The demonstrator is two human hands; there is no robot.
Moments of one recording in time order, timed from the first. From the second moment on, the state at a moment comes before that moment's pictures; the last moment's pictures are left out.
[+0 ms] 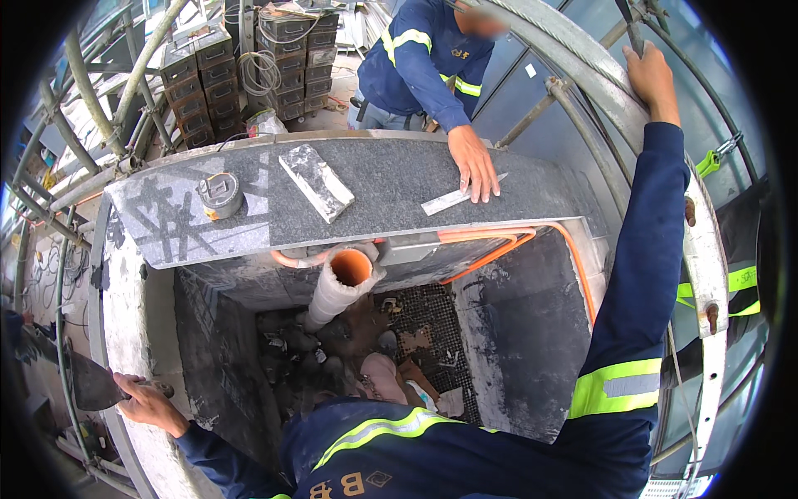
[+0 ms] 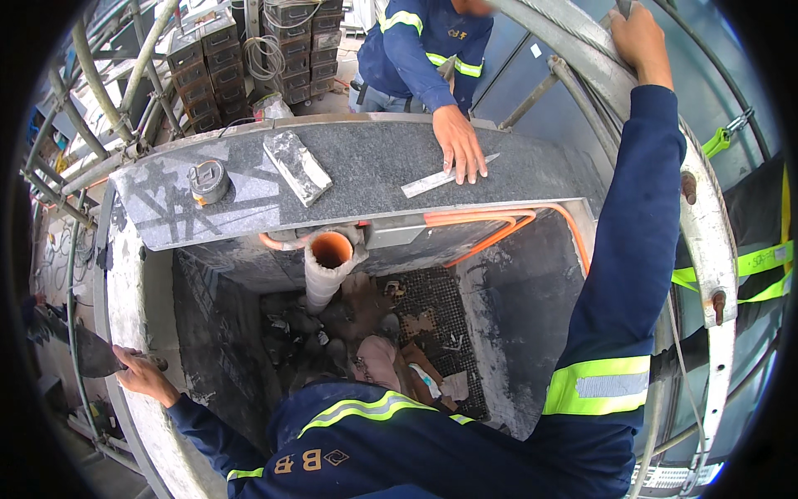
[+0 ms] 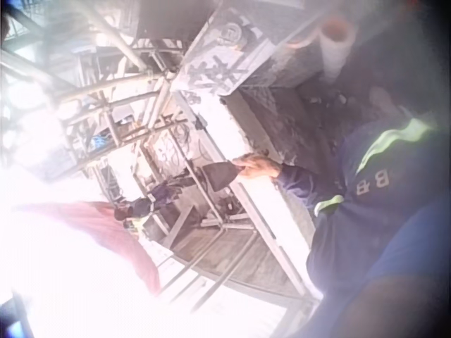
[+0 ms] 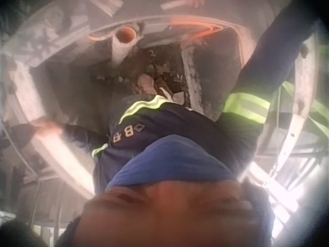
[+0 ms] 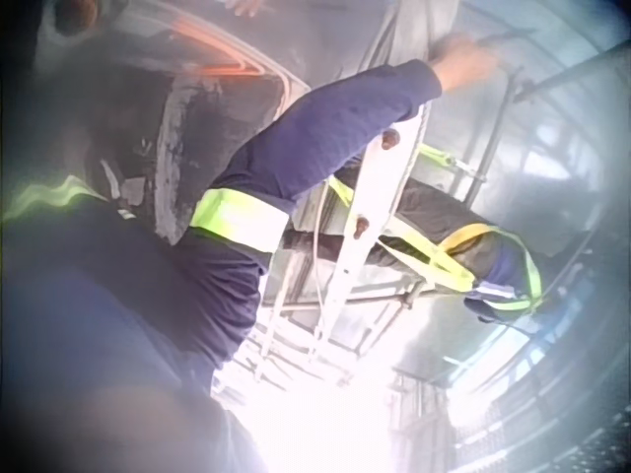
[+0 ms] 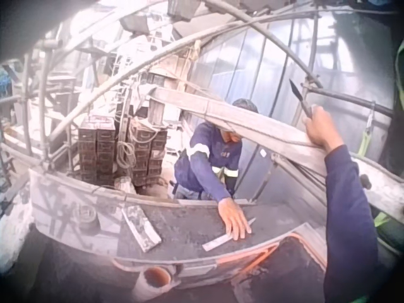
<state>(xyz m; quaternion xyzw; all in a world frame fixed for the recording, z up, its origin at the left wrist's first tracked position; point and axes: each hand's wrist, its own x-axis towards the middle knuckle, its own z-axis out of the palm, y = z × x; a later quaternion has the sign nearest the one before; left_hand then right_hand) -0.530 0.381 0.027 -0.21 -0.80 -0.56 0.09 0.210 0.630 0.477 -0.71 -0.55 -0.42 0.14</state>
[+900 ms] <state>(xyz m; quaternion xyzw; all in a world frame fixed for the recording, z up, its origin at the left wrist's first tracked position) -0.524 0.386 0.034 -0.21 -0.78 -0.58 0.11 0.211 0.632 0.472 -0.68 -0.57 -0.43 0.17</state>
